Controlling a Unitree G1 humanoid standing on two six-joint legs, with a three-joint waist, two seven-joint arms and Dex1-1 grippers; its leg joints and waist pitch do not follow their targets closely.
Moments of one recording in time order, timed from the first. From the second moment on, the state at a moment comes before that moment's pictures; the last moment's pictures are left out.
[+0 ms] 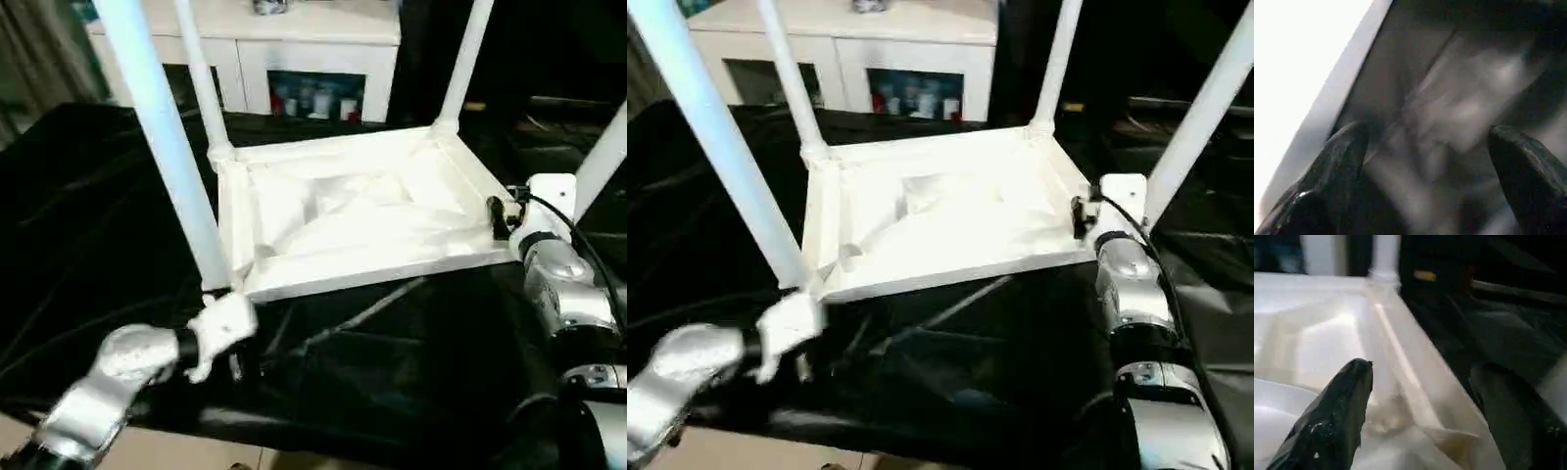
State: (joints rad) left arm -0.07 0.61 -0.24 -0.08 -0.23 0.17 -0.96; right arm -0.63 -0.38 -0.15 0.78 0.11 0.02 0.07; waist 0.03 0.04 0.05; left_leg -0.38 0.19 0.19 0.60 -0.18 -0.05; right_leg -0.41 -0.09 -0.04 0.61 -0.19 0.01
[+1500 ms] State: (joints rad) left arm -0.21 0.56 0.11 -0.09 -0.83 0.49 -1.11; right arm -0.36 -0.21 -0.10 0.51 0.06 0.18 0.07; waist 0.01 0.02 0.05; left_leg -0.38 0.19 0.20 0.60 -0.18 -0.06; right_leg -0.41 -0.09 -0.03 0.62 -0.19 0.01
